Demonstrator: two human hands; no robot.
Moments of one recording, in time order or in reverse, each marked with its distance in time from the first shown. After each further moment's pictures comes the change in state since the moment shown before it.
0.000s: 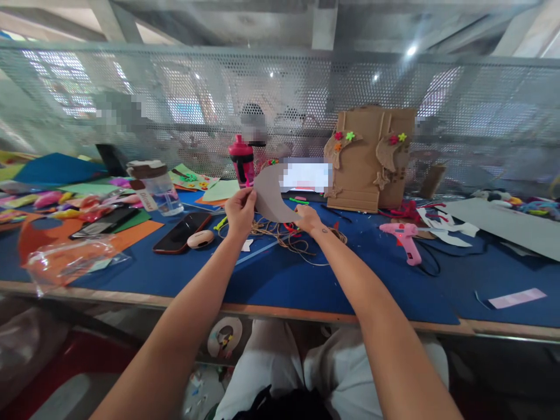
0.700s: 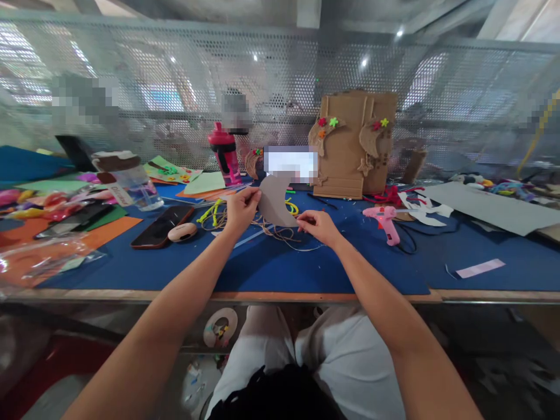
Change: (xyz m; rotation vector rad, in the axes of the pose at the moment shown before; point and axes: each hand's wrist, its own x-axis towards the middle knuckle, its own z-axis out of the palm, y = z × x) left_hand -0.022 0.005 0.024 -0.007 -0.252 -0.050; right_hand -0.111 0.008 -0.049 0.687 0.031 0.040
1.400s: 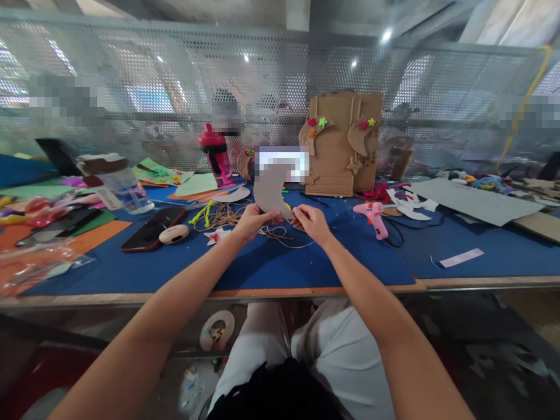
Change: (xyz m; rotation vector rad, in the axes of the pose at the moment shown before) left_hand -0.027 0.012 0.034 -0.573 -0.433 -0.490; right_hand -0.002 0.007 0.002 -0.114 0.139 -0.066
